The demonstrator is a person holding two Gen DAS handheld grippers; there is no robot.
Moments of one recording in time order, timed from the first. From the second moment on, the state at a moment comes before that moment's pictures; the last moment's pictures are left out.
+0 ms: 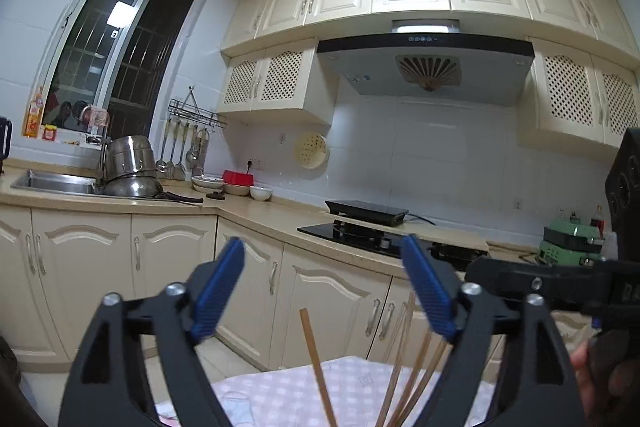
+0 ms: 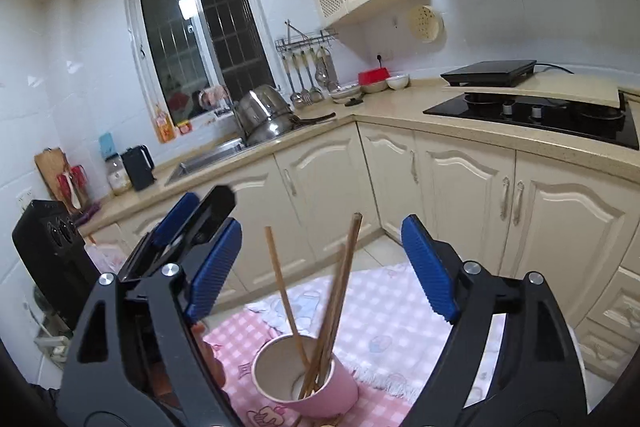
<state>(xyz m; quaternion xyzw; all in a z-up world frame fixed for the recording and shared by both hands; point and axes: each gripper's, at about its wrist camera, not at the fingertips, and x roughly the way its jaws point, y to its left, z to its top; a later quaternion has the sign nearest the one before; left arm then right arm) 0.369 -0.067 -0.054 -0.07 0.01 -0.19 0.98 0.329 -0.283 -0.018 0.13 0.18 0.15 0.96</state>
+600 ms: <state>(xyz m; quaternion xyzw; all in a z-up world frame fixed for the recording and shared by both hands) 0.283 -0.022 -0.035 -0.03 0.14 -0.12 0.98 0.263 -0.300 -0.026 0.15 0.21 0.11 0.96</state>
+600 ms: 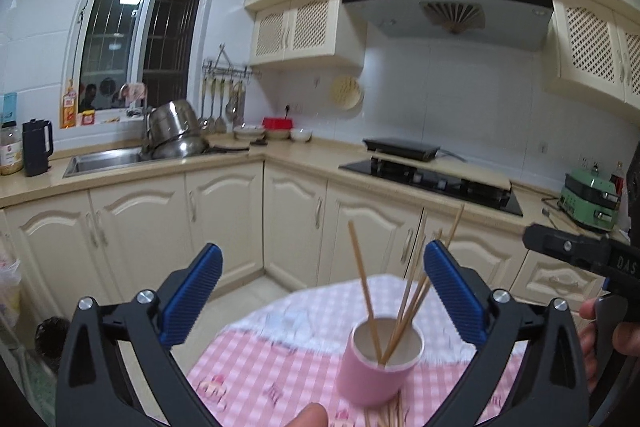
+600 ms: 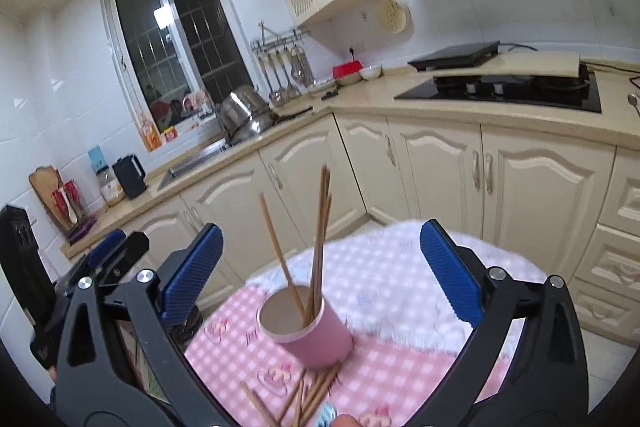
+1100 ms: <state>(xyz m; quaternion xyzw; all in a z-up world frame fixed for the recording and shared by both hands) 0.238 0.008 -0.089 -0.04 0.25 -0.11 0.96 0.207 -0.263 -0.103 0.08 0.34 0.17 0.92</state>
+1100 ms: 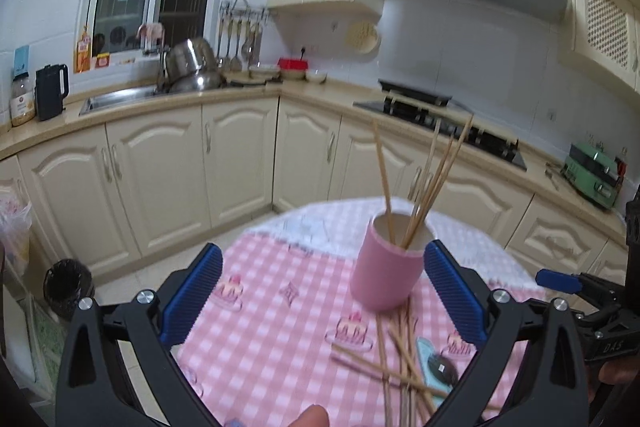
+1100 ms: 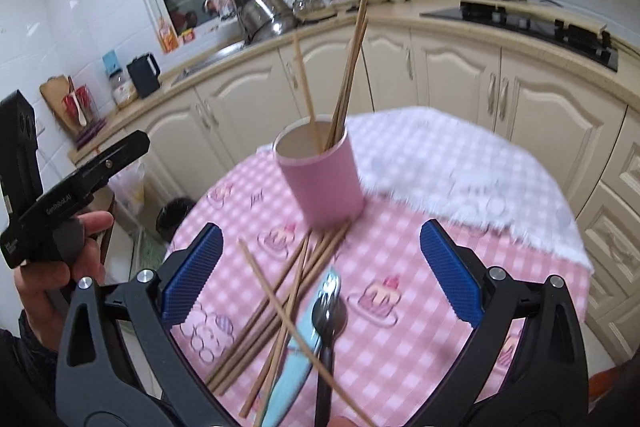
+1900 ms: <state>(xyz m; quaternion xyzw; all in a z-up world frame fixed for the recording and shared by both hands) 0.225 0.017 -0.166 0.01 0.37 -0.08 0.93 0.231 -0.170 -0.182 -0.10 0.45 0.27 0.85</state>
